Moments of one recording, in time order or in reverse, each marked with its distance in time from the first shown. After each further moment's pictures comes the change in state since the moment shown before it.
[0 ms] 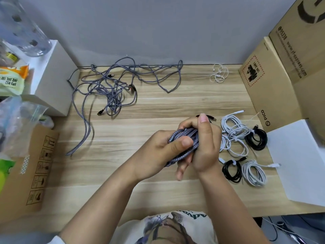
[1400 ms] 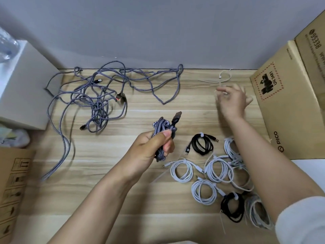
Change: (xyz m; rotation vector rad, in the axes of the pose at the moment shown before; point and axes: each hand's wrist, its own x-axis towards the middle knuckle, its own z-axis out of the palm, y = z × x) left_hand 0.086 -0.031 -0.048 -0.001 0.387 -0.205; right_hand 0.230 0.176 -0.082 -0.919 0.058 0.160
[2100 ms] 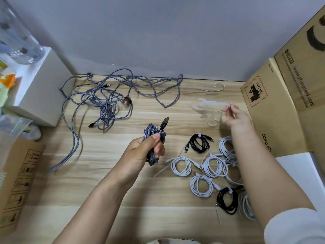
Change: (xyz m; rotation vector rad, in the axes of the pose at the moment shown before) left_hand -0.043 -0.011 -0.008 -0.101 0.095 0.037; right_hand -0.035 -0.012 -0.050 1.738 0.089 1.069
